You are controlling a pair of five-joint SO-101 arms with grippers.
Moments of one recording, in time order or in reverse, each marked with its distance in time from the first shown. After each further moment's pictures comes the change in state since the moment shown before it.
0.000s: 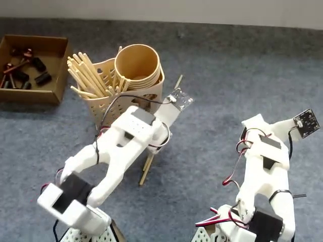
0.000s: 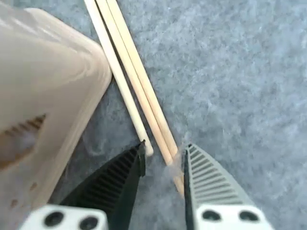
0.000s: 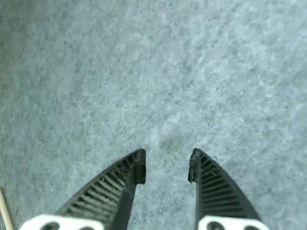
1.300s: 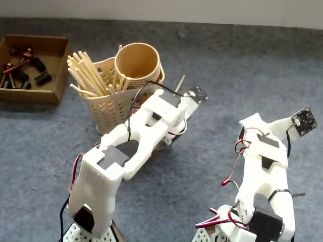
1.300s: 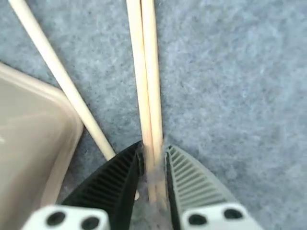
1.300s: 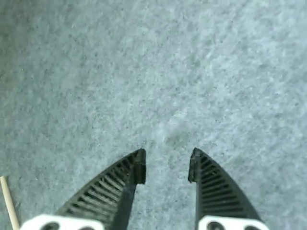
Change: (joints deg) left arm 2.0 29.5 -33.5 18.6 0.0; right arm -1.2 0.0 0.0 0.0 0.0
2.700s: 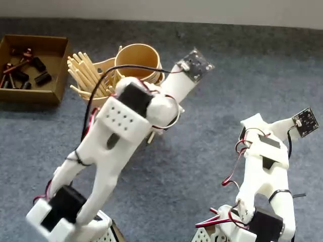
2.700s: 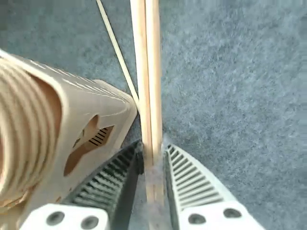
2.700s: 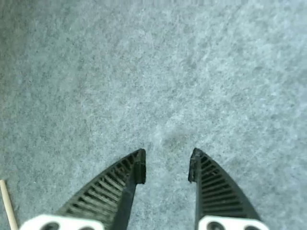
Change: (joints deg) left arm 1.5 -42.6 0.0 12.2 -0.2; right arm 0.6 0.0 0.0 0.0 0.0
